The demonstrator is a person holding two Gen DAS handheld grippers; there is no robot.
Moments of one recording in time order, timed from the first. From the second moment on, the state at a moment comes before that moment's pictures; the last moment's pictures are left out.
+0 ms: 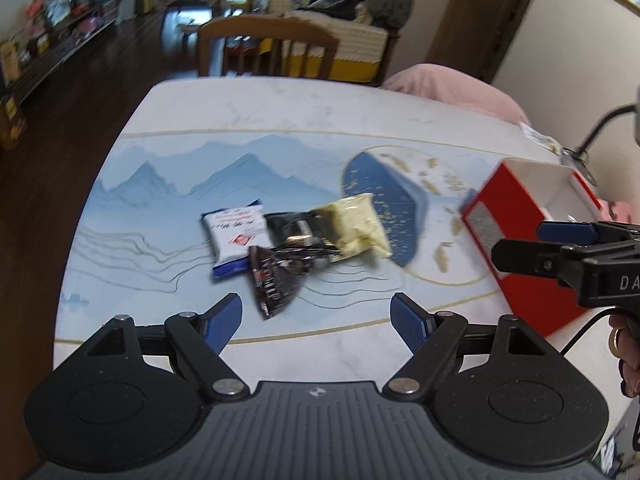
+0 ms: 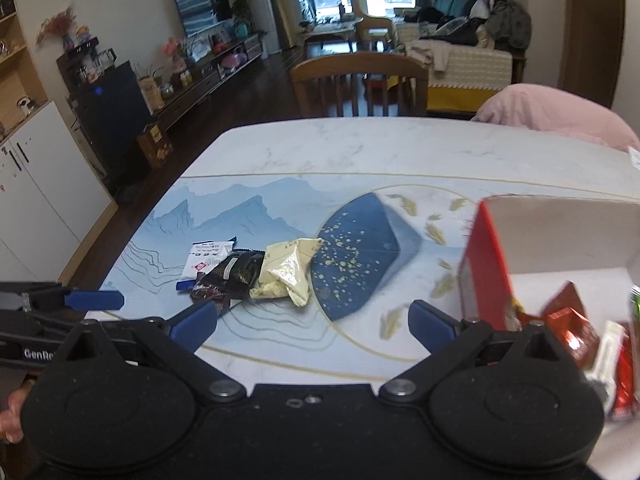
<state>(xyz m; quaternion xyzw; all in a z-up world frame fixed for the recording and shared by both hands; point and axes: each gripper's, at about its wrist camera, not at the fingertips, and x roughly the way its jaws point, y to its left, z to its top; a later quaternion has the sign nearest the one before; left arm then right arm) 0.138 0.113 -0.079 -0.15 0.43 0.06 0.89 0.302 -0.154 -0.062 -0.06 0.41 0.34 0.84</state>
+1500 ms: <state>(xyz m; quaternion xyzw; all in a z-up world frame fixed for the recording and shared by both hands) 0.205 0.143 -0.144 -0.21 0.49 0.07 0.84 0.377 -0.064 -0.137 -0.05 0.50 0.37 0.78</state>
